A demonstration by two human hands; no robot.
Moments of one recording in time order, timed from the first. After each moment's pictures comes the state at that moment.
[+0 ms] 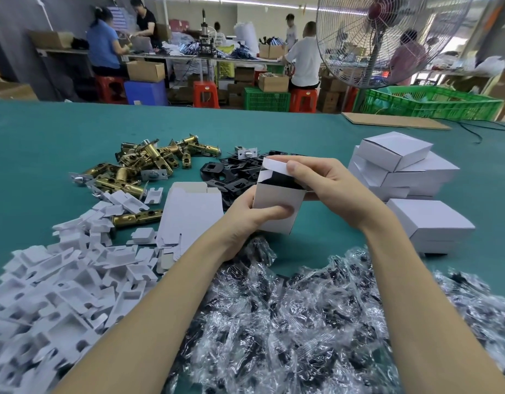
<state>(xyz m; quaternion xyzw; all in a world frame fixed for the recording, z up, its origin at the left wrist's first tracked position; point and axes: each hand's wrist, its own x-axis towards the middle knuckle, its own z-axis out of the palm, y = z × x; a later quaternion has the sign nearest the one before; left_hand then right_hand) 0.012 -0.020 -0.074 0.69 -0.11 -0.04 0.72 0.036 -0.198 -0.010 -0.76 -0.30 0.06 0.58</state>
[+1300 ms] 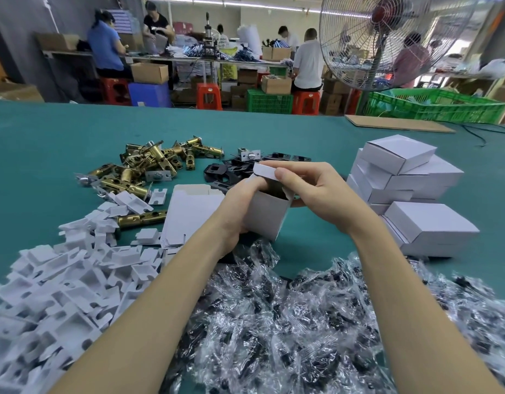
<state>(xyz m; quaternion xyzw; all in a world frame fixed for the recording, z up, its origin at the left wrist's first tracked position) 0.009 -0.013 -0.049 0.66 0.01 -0.04 0.75 0.034 -0.178 -0.017 -0.79 -0.30 0.00 0.53</state>
